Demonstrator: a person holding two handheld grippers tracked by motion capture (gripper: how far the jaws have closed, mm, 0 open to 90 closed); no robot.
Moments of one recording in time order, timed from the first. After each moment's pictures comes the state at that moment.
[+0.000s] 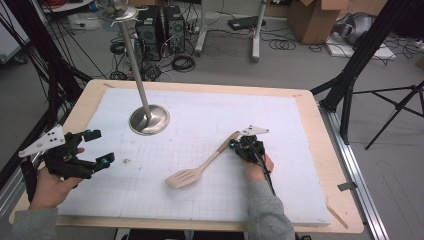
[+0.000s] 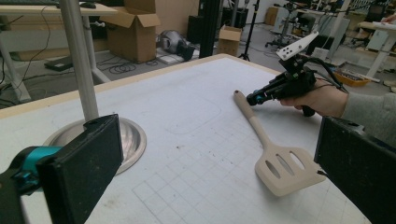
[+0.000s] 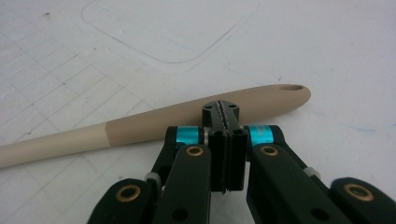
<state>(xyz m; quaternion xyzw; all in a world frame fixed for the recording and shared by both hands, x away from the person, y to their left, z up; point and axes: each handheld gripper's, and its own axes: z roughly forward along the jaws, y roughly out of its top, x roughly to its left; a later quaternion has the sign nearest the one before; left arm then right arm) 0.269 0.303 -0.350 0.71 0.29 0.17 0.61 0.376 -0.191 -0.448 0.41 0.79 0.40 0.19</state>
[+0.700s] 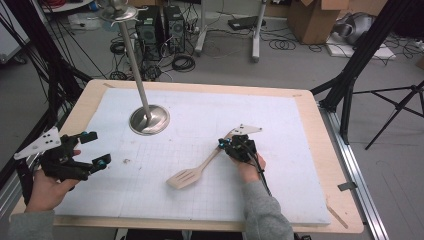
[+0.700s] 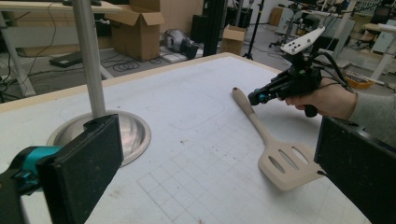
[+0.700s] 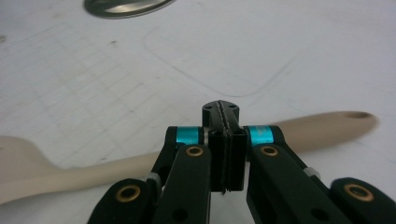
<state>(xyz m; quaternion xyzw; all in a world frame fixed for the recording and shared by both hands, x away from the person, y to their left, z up) 0.267 0.308 -0.353 0.71 0.30 0.17 0.61 0.370 -0.163 -0.438 0.37 0.80 0.45 0.15</state>
